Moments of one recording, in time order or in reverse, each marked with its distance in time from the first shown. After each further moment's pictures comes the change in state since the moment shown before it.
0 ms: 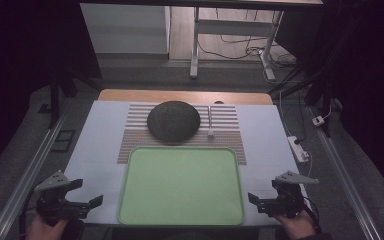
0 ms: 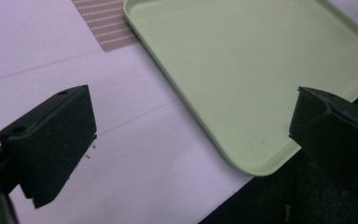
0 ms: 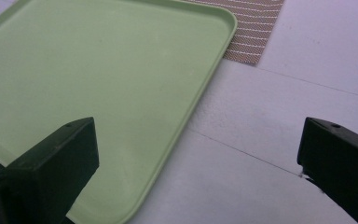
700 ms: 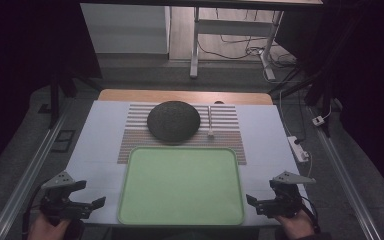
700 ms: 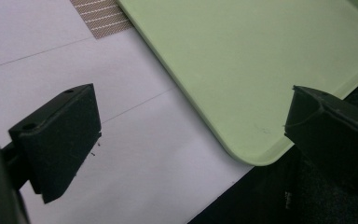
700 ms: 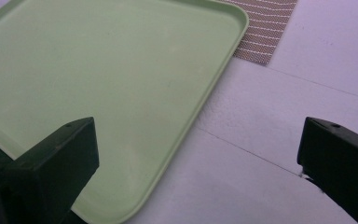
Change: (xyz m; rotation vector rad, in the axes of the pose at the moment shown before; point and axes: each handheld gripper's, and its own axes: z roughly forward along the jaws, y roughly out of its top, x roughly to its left) left arm -0.001 0.002 0.004 0.046 -0.016 0.016; right arm 0.004 0.001 0.002 0.019 0.019 -0.040
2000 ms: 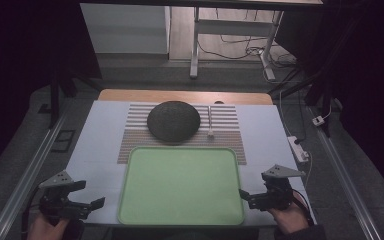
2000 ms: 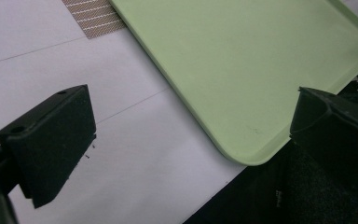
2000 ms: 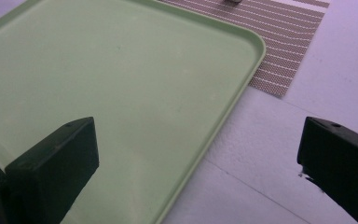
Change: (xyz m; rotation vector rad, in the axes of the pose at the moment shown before) left arm 0.004 0.000 0.000 -0.005 -0.038 -0.012; right arm 0.007 0.018 0.016 -0.020 0.024 -0.075
